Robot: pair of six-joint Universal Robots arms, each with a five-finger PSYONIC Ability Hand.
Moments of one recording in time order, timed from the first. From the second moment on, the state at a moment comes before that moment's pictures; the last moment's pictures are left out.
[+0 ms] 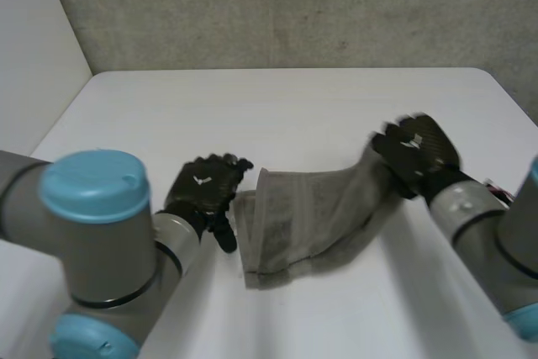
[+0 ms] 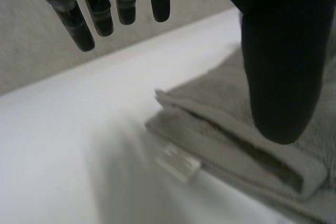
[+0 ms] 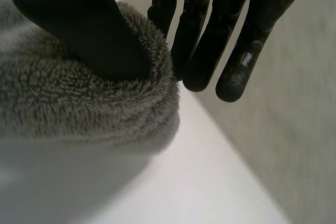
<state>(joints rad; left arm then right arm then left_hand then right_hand) 4.05 -1.95 -1.63 3.24 -1.68 3.16 1.91 -1.35 1.82 -0.35 1.37 2.56 0.18 0.17 0.17 0.17 0.03 0.90 1.16 1.18 1.19 0.97</state>
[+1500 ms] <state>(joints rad) 4.17 -1.77 -1.26 2.81 -1.71 2.96 2.02 -1.36 1.37 0.03 1.65 2.90 0.17 0.17 0.17 0.17 0.03 0.21 0.22 0.21 0.23 0.05</state>
